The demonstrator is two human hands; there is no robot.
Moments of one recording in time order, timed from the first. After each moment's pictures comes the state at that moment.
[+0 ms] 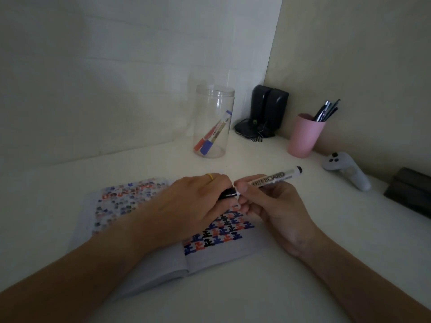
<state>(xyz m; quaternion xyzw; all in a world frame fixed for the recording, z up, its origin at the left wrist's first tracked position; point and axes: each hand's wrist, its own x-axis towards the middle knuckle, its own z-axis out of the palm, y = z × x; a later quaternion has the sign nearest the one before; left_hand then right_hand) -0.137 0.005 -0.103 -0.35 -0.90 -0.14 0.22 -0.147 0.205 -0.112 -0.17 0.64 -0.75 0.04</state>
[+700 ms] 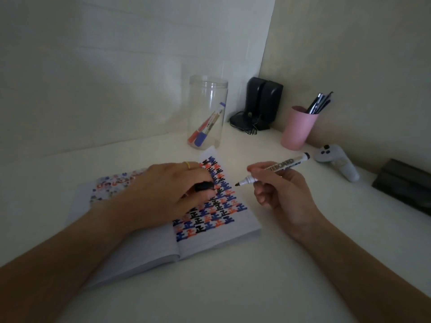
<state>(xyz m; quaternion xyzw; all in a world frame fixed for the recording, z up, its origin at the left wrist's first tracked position) -0.140 -0.018 -0.102 -0.32 -0.92 -0.13 0.19 -0.150 0.228 -0.103 -0.10 0.65 -0.75 0.00</state>
